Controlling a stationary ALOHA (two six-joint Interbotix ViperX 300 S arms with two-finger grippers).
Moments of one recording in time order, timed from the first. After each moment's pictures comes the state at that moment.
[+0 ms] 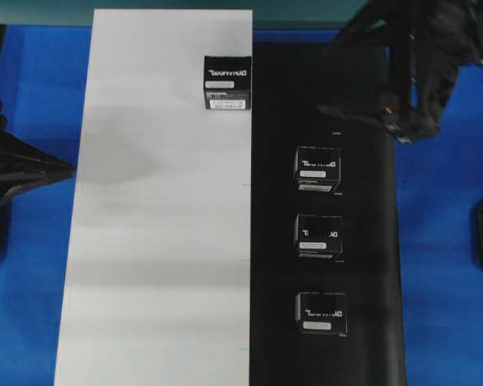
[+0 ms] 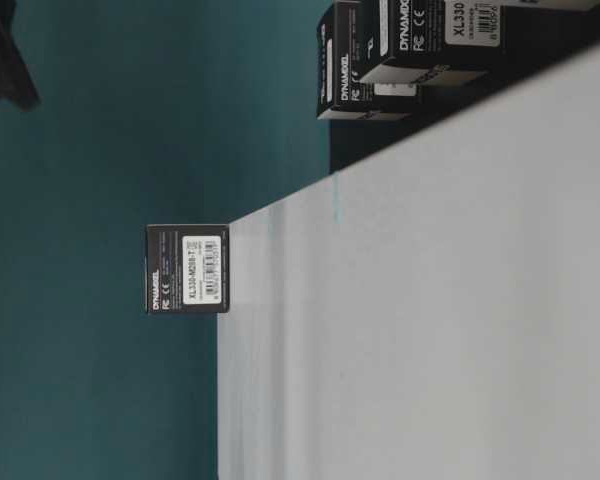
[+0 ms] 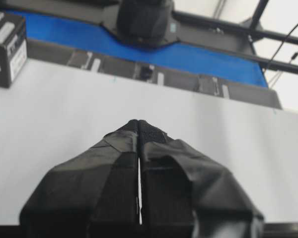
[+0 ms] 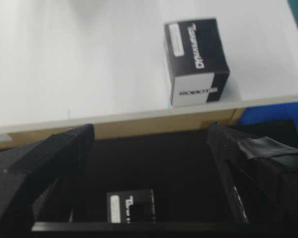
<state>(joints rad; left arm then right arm) 0.03 -1.02 1.06 0.01 0.09 -0.20 -0.41 -0.52 0.52 0.48 0.58 -0.54</state>
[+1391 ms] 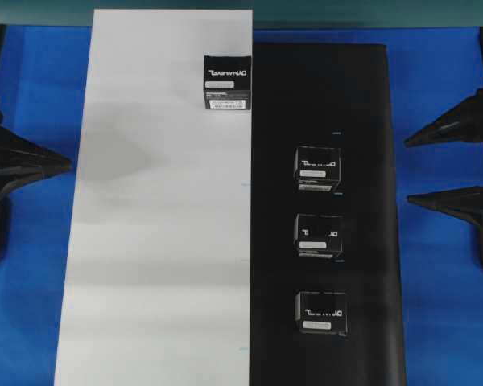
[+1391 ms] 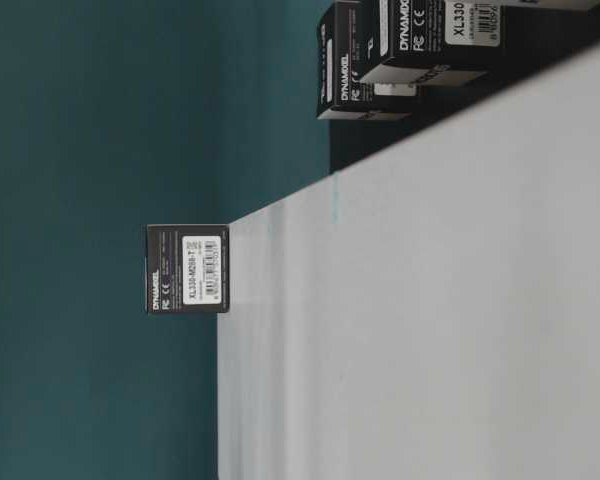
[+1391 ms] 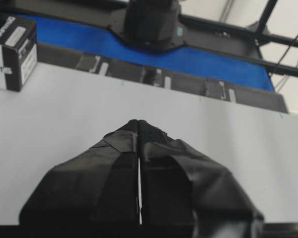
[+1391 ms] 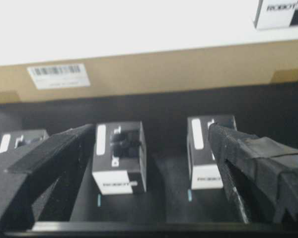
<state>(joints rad) 0.05 -1.05 1.06 0.02 0.09 -0.19 -0.21 -1.00 1.01 0.48 0.39 -0.44</state>
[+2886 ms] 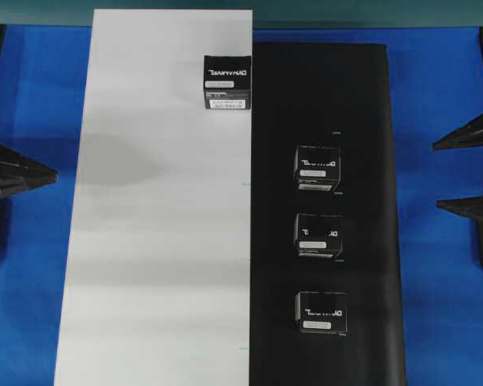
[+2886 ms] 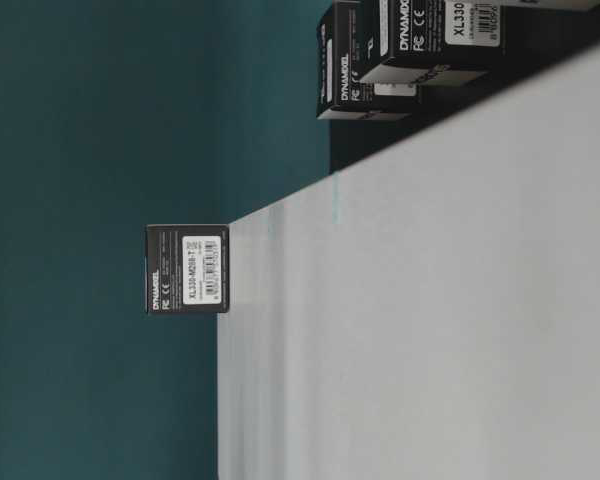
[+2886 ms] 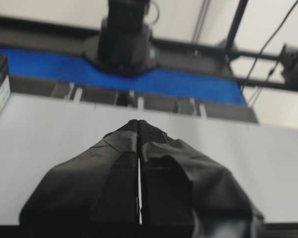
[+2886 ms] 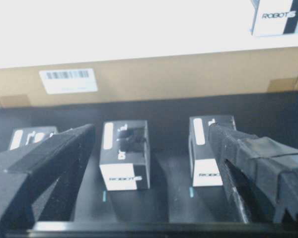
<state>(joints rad) -0.02 -1.09 1.06 0.02 0.04 -0.15 -0.21 -1.17 1.08 0.48 0.39 -0.44</state>
